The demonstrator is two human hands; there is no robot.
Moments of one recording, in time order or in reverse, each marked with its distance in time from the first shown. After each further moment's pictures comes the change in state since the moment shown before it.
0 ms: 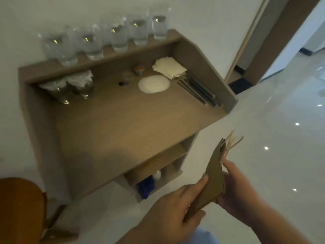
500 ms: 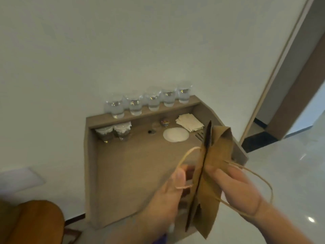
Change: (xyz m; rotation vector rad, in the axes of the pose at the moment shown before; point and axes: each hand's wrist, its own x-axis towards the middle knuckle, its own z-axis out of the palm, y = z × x) left_hand -0.013 0.106 -0.121 -0.796 0.334 -0.081; right_hand -0.064 -0.121 0.084 -0.754 -0.120 -0.527
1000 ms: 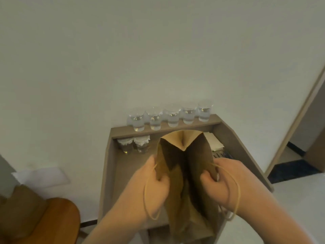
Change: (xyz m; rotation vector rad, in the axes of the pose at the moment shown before) left_hand 0.009 0.050 -0.040 0.636 0.615 0.050; right_hand 0.046 -0.063 -0.011 -0.880 -0.107 -0.197
